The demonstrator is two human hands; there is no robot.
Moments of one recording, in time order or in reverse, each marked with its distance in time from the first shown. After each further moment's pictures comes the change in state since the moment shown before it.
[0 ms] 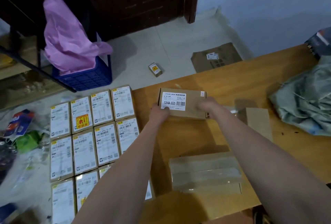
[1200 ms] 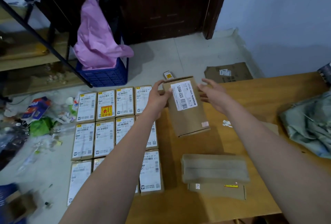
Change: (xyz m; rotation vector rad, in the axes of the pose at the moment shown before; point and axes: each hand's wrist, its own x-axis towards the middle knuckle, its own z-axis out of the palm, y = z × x) left_hand -0.060 0.024 -0.100 -0.586 -0.008 0.267; right_hand -0.065 -0.065 0.012 0.258 -0.108 -0.418
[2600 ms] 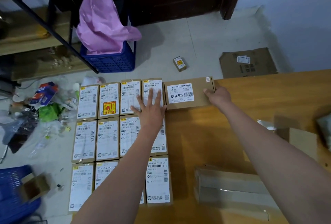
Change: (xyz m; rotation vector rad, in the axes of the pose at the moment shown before) left_hand 0.052 -0.099 -0.053 1.349 0.160 0.051; right_hand 0.105 0.062 0.044 -0.513 0.175 0.124
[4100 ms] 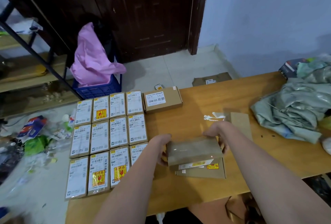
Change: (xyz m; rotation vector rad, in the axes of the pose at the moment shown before) left_hand -0.200 0.090 -0.039 -0.891 -0.794 -0.641; right_hand -0.205 0.099 -0.120 -0.343 -0.483 0.515
